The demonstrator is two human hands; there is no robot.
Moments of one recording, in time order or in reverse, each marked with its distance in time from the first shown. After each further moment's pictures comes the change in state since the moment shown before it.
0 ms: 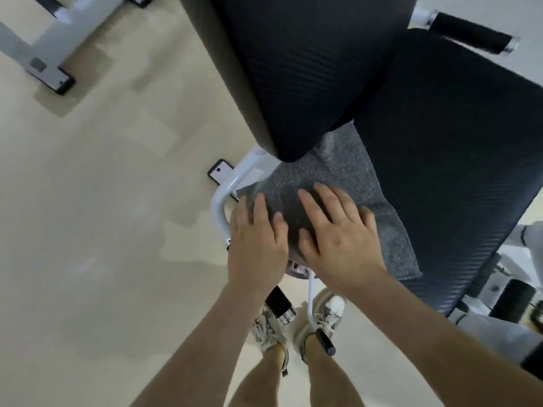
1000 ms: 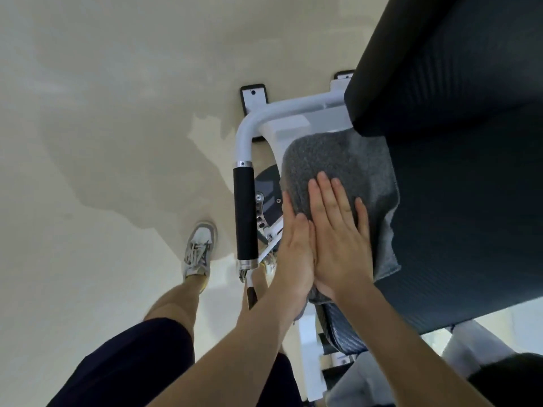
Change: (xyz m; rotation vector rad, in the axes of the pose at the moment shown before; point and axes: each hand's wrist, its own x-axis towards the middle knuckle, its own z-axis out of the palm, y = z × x) left_hand -0.053 0.062 0.070 -1.598 0.219 -0.584; right_hand 0.000 0.029 0.016 -0.248 -0.192 -0.452
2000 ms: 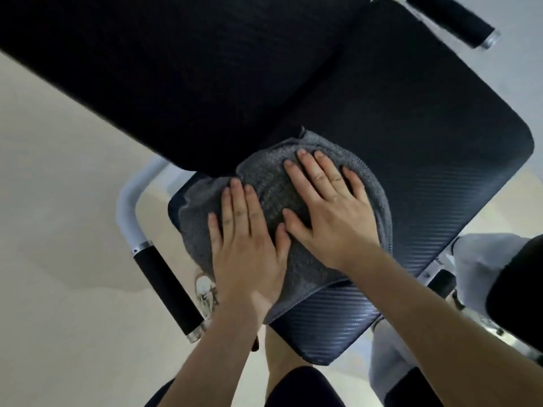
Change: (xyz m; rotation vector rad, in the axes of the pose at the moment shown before) left_hand 0.039 0.002 0.046 1.866 -0.107 0.716; right_hand -0.002 0.112 -0.020 0.166 0.074 0.311
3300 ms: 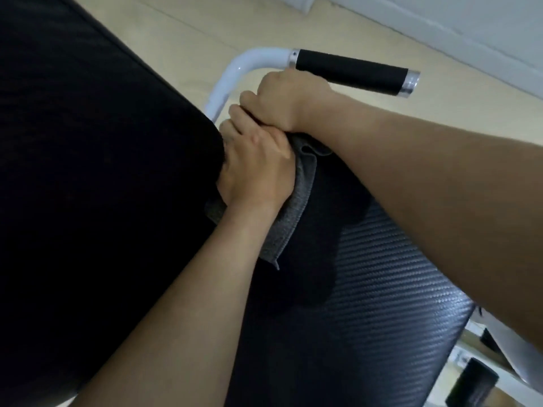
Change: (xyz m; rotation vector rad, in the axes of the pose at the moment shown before) left_hand 0.266 0.202 0.003 0.059 0.159 0.044; right_hand 0.253 0.188 -0.089 0.223 -0.044 0.106
